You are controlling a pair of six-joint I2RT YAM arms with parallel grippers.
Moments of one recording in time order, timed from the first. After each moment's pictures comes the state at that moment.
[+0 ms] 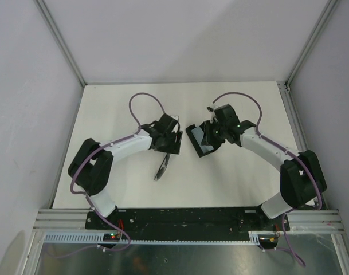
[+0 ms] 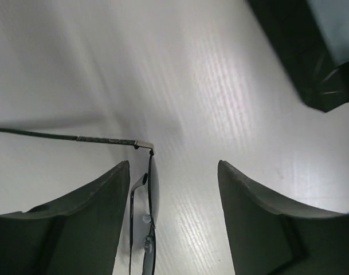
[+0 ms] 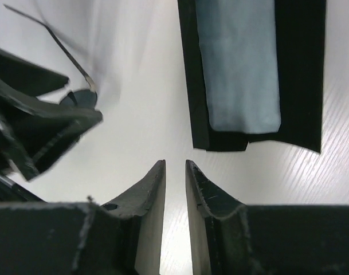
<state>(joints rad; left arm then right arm) -0.67 1.72 1.11 -0.47 -0.04 -0.44 0.50 1.54 1.11 -0.43 -0.23 0.39</state>
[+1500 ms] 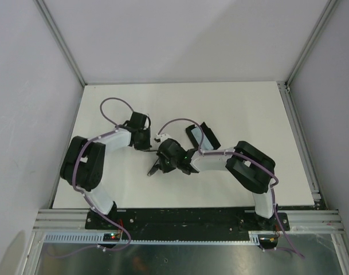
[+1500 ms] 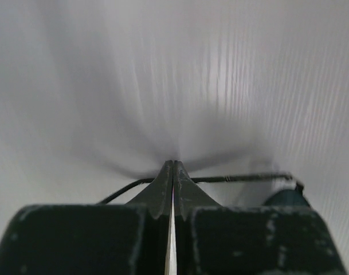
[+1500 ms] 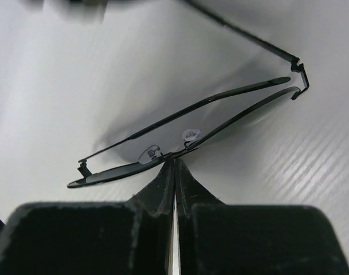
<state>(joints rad) -0.33 1.73 0.99 -0.34 0.02 -0.34 1.04 1.94 1.14 0.03 0.04 0.52</state>
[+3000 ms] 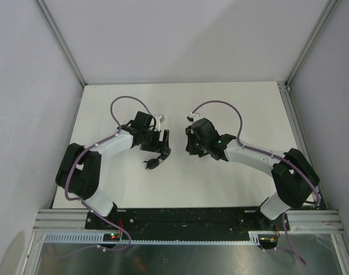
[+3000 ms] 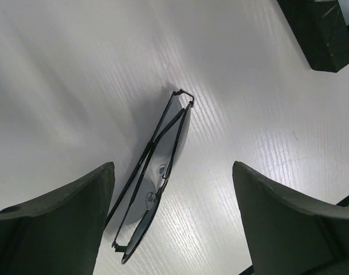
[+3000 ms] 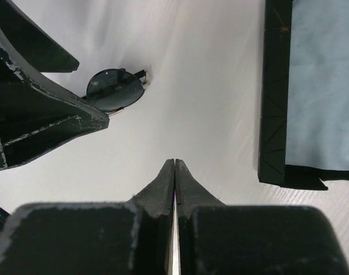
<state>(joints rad) -0.43 1.61 0.97 -0.39 0.29 -0.23 0.78 1.57 1.02 -0.18 0.02 0.46</state>
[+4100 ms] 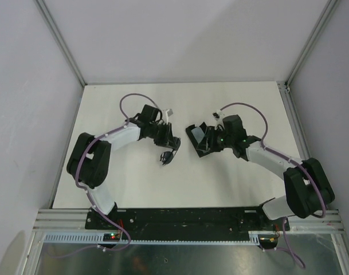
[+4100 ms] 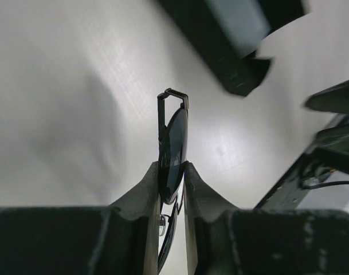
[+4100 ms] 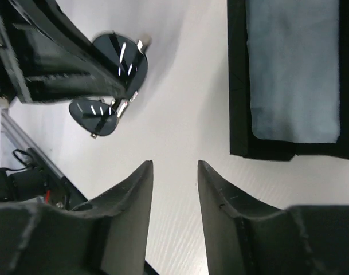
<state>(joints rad) -0.45 1.76 1.09 -0.36 0.52 -0.33 0.50 1.45 0.85 -0.09 -0.36 0.51</state>
